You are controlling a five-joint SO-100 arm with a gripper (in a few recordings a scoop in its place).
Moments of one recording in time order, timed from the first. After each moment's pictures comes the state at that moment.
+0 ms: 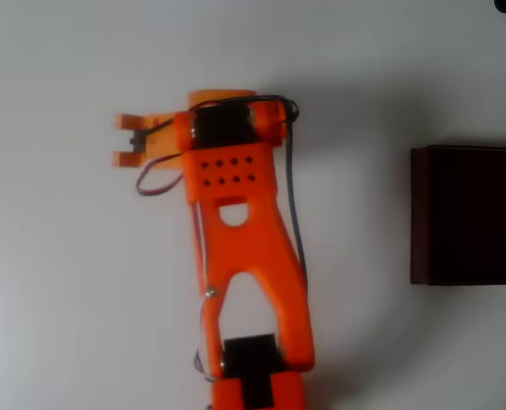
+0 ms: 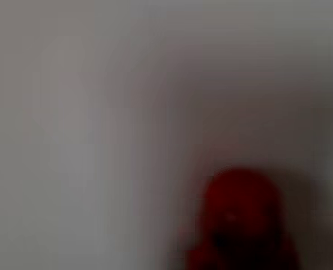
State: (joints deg) arm -9.1 63.4 68.5 81.0 3.9
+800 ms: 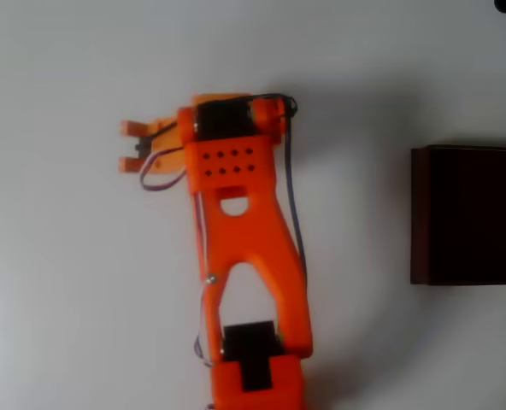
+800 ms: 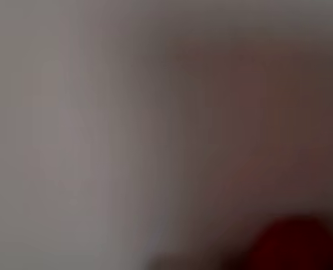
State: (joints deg) arm -9.0 59.3 67.9 80.3 3.6
